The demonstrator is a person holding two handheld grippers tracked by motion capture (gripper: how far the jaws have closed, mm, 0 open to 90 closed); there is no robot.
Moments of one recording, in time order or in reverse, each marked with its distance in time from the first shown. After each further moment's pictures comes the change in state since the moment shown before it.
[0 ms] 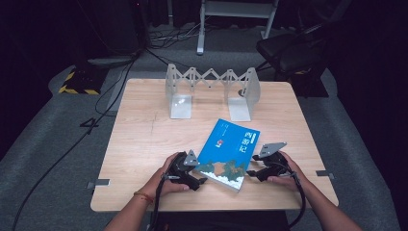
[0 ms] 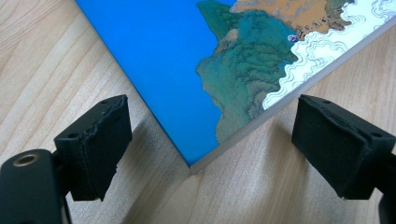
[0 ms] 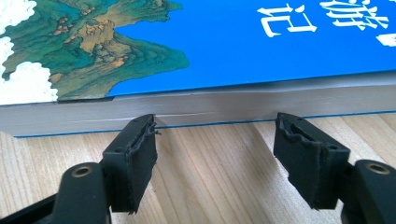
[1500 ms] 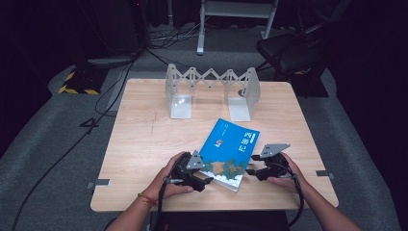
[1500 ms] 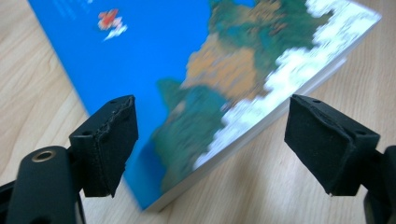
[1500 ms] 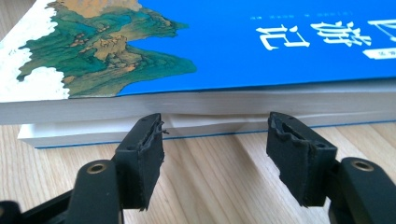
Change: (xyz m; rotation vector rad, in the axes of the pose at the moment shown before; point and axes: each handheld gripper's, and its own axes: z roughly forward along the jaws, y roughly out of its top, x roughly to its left) left arm -0.023 0.022 -0.018 -0.090 0.011 0.068; right arm 0.007 0.003 -0.006 -0.073 -0.012 0.013
